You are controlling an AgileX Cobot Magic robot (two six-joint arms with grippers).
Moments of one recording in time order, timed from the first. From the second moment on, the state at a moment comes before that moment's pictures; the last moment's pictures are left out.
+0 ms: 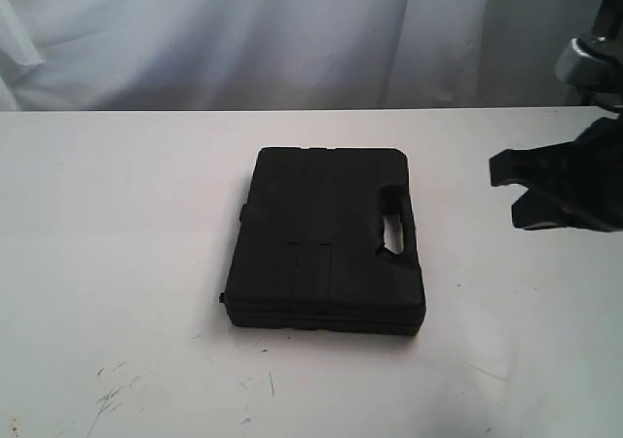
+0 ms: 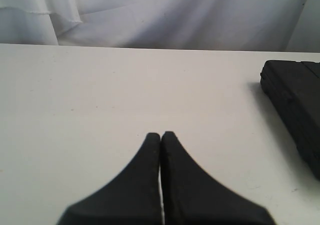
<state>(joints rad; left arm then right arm) -0.06 0.00 0.00 0.04 0.34 -0.07 0.33 1.30 -0.90 0.30 0.75 0.02</state>
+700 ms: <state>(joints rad) -0.06 0.00 0.00 0.04 0.34 -0.07 0.40 1.73 -1.20 0.23 0.76 0.10</state>
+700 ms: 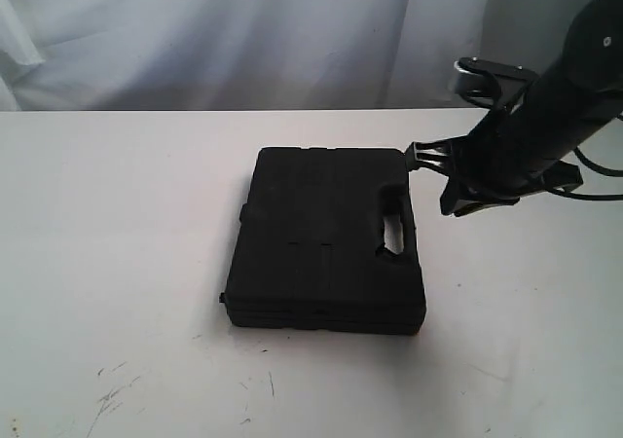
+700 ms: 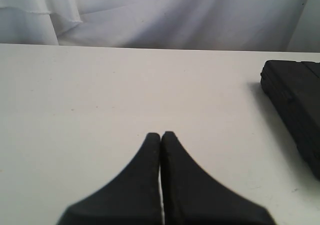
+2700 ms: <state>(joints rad) -0.06 0.00 0.00 0.04 0.34 -0.07 0.42 2.17 -1.56 -0.01 0.95 0.24</state>
